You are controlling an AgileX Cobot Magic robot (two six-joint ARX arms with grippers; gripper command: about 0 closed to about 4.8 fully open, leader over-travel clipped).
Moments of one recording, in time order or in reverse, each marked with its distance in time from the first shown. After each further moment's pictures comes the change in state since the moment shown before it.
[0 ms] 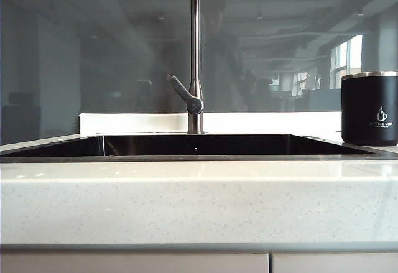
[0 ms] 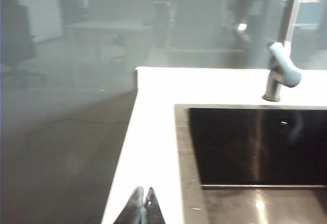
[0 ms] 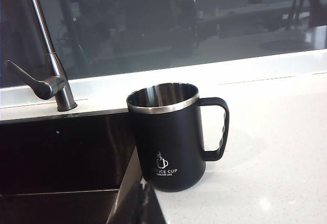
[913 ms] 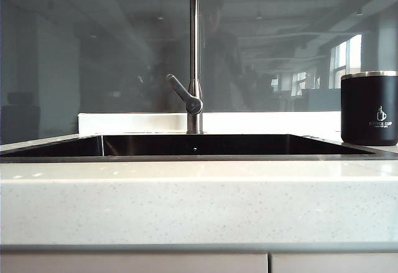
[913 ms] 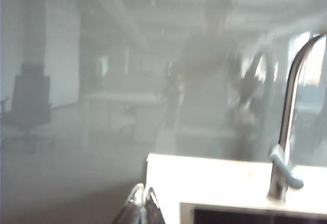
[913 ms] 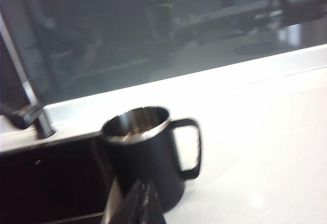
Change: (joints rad) left arm -0.001 0.070 0.137 0.219 -0.076 -0.059; right arm -0.001 0.102 0.093 0.016 0.117 0.069
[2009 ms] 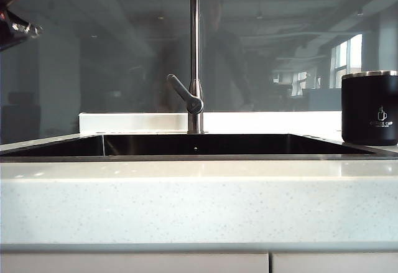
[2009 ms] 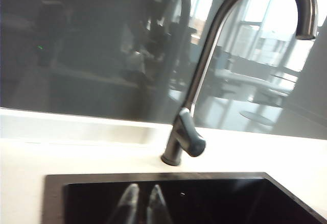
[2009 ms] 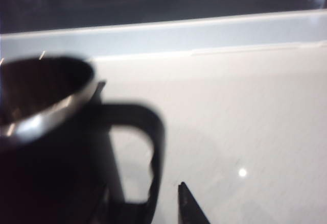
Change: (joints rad) left arm -0.008 1.279 0.264 0.876 0.425 -0.272; right arm -0.248 1.448 0.233 1.059 -0.356 -0.148
